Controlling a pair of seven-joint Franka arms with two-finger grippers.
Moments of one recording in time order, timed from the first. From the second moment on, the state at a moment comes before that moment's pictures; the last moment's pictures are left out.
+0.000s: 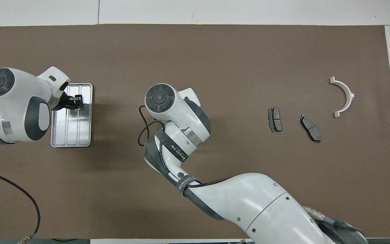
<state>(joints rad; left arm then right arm) -0.06 0.34 0.05 -1.98 -0.01 2.38 -0.06 0.65 0.76 0.05 -1.29 -0.06 2.03 1.04</state>
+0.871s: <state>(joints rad) -0.06 0.34 0.05 -1.98 -0.01 2.39 -0.06 0.65 0.76 0.07 -1.30 -0.06 2.03 1.03</state>
